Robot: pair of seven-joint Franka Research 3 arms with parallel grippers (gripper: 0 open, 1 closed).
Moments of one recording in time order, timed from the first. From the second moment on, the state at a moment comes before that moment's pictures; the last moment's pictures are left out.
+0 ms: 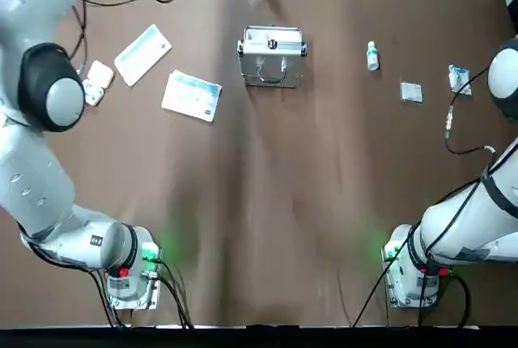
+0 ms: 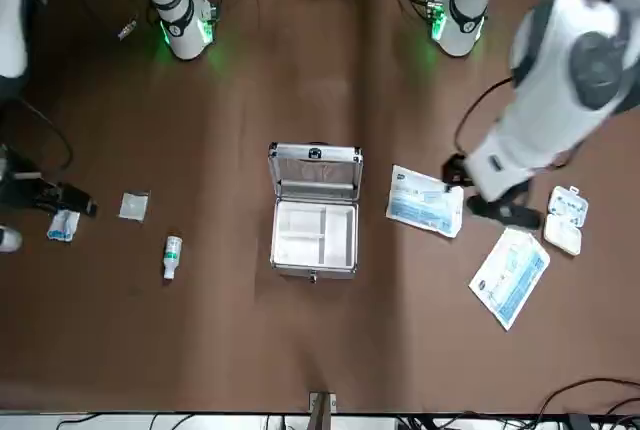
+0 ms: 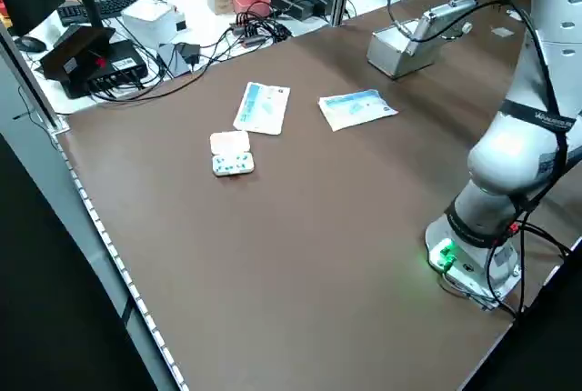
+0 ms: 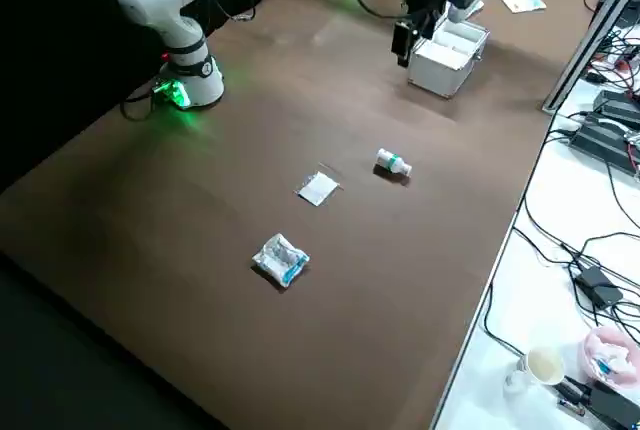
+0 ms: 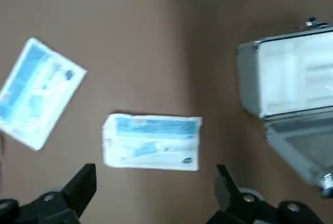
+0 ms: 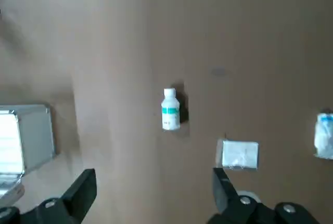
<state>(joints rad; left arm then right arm) -0.24 0.35 -0.17 -1.35 0.02 1.70 -0.18 -0.05 0.32 0.03 -1.36 0.10 1.71 0.06</state>
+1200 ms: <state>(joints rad) -0.51 0.64 -0.17 -1.31 0.02 2.07 -0.61 0.00 0.66 0.03 -1.58 0.09 2.17 0.05</state>
